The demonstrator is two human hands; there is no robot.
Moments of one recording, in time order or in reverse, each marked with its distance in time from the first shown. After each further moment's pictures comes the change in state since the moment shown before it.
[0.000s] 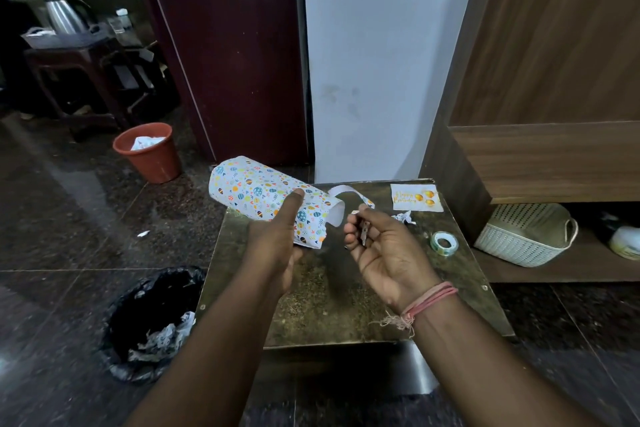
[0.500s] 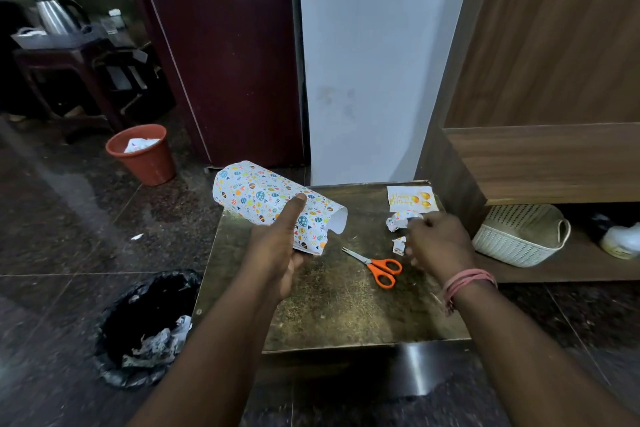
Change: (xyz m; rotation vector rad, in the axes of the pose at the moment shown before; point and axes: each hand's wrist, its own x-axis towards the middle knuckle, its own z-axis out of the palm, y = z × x) left_hand -0.003 0.000 0.000 0.008 -0.042 -0.071; right_hand 0.034 -0.046 -0.070 -1.241 0.483 -0.265
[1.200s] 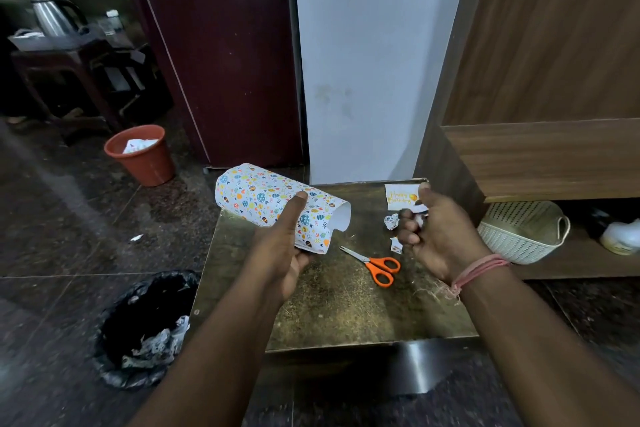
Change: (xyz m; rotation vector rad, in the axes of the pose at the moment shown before) left_hand -0.007 -0.002 0.008 -0.052 -0.047 -0.050; right_hand -0.010 -0.032 -0.015 1.015 -0.281 0.320
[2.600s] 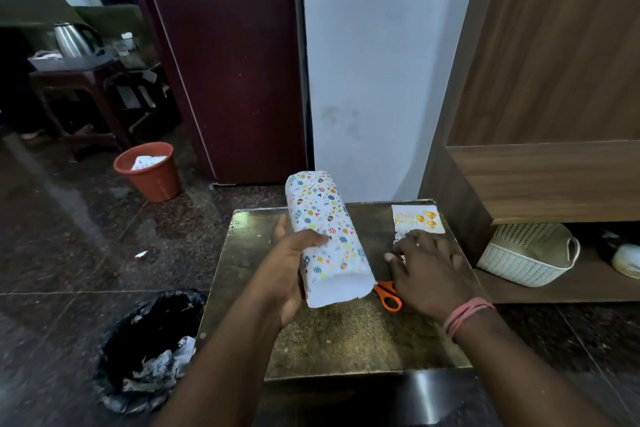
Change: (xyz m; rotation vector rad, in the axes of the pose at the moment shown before) left_hand -0.003 0.012 -0.009 0.111 -0.150 -0.076; right_hand -0.001 0.033 -0.014 -1.771 0.074 -0.483
